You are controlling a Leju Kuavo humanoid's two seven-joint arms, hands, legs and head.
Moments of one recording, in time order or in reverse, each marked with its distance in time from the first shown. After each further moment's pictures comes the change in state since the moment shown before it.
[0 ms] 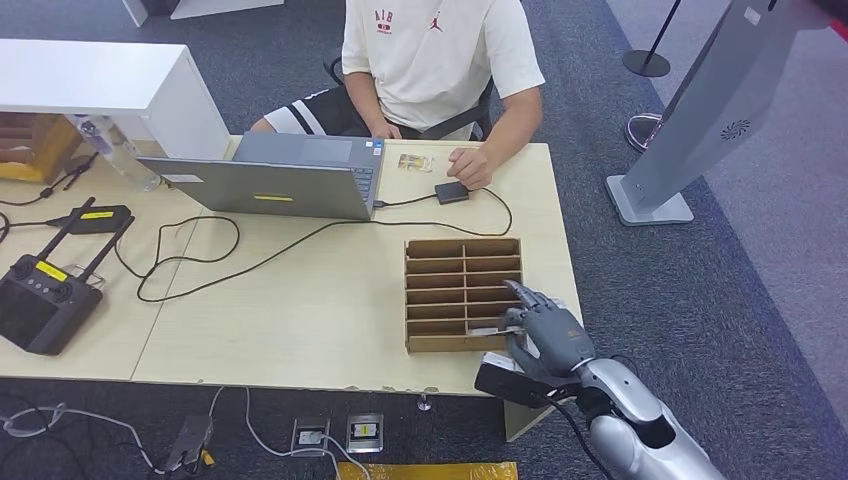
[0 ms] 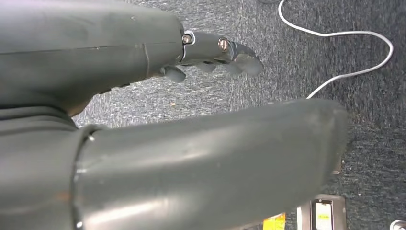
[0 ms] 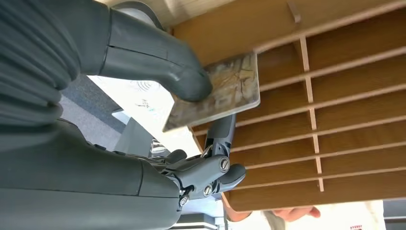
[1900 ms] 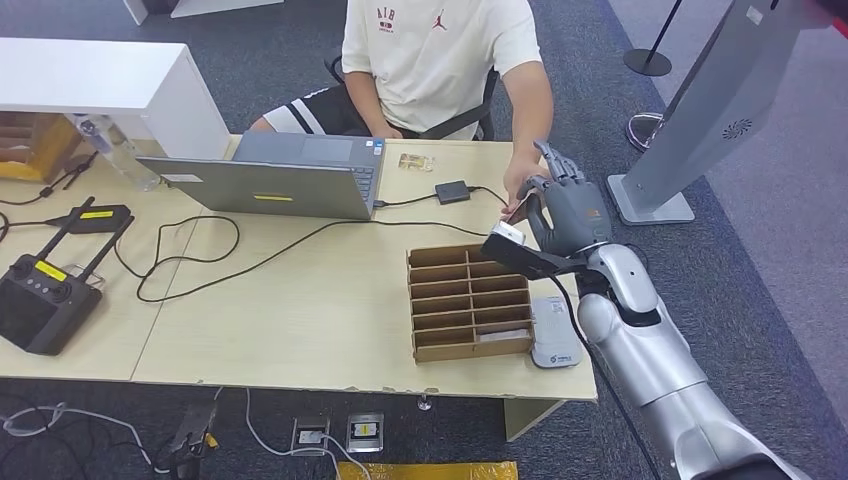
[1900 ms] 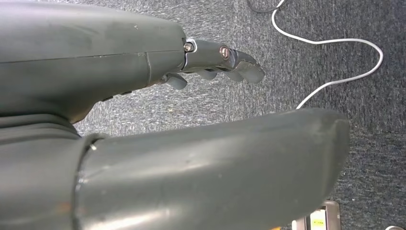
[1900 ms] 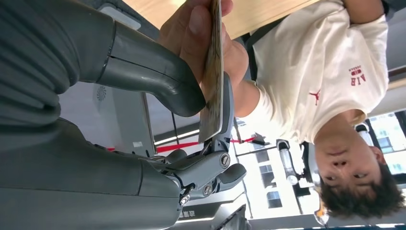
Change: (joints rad) left arm -0.048 0.005 -0.006 -0.017 -0.027 0.006 0.071; right arm -0.382 0.212 -0.154 0.406 0.152 -0.271 -0.159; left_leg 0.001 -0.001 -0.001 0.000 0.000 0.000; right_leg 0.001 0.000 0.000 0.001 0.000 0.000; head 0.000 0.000
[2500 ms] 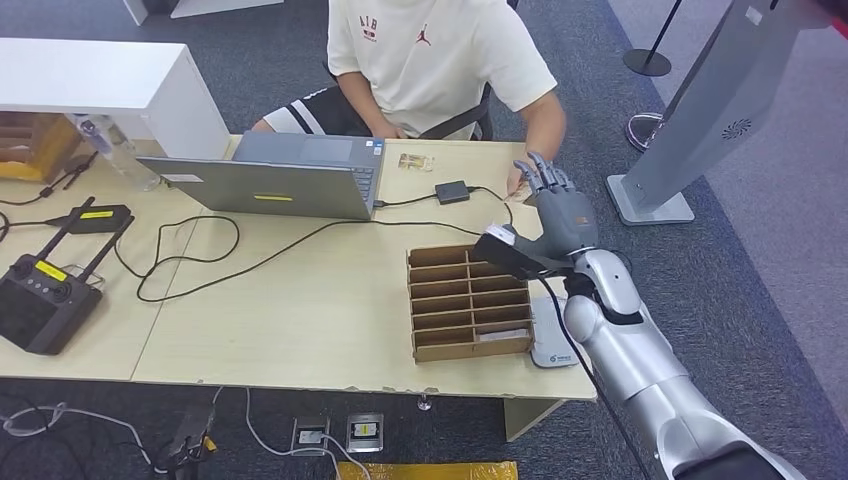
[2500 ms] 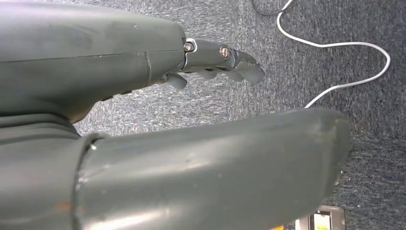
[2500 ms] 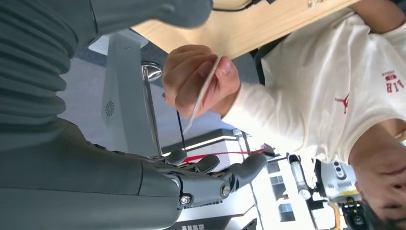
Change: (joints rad) left arm 0.011 0.001 0.000 -0.001 0.007 0.018 -0.001; right arm -0.035 0.056 0.029 0.140 -0.042 -0.073 -0.008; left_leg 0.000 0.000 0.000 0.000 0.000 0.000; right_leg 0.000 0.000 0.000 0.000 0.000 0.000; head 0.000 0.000
